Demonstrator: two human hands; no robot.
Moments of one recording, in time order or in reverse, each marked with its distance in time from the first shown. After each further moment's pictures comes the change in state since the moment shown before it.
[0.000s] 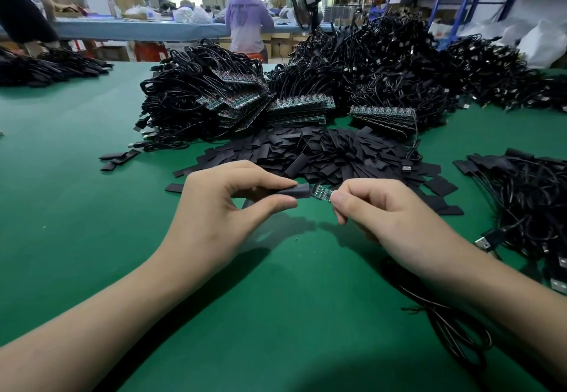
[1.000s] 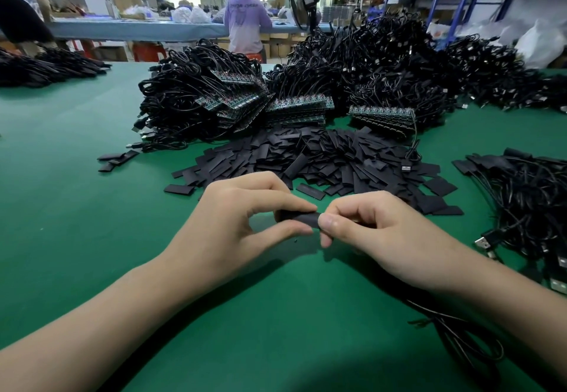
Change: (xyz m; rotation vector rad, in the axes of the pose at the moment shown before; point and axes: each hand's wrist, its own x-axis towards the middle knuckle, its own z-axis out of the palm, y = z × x) left_hand -0.002 0.005 0.000 0.140 -0.186 0.226; right_hand -0.001 0.001 0.003 -0.072 -0.163 -0.032
